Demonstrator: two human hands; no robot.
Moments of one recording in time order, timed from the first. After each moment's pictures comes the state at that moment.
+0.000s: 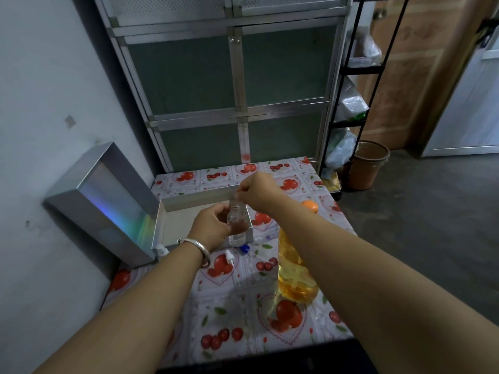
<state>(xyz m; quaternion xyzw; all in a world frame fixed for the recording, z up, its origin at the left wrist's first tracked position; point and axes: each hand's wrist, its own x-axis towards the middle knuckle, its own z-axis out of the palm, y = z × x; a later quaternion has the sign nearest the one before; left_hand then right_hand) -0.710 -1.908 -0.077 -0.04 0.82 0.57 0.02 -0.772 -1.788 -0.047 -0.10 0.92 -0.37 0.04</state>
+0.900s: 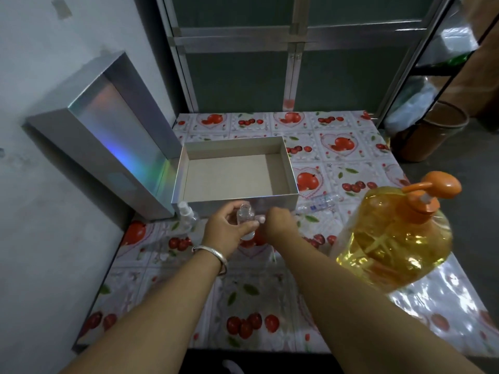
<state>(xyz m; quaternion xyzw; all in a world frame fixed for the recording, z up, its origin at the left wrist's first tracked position) -0.732 -1.973 -0.218 -0.15 0.74 0.65 -0.02 -0.787 -1.868 -0.243 0.00 0.96 -0.21 0.18</state>
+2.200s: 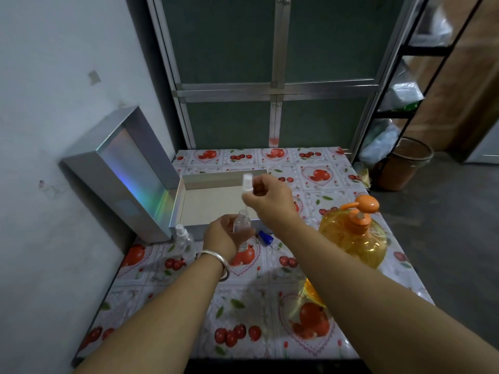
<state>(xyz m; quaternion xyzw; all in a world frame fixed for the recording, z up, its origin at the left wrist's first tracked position) -0.721 -1.941 -0.151 -0.19 0.83 0.53 0.02 -0.757 -1.839 -0.107 -0.08 0.80 -0.60 0.02</state>
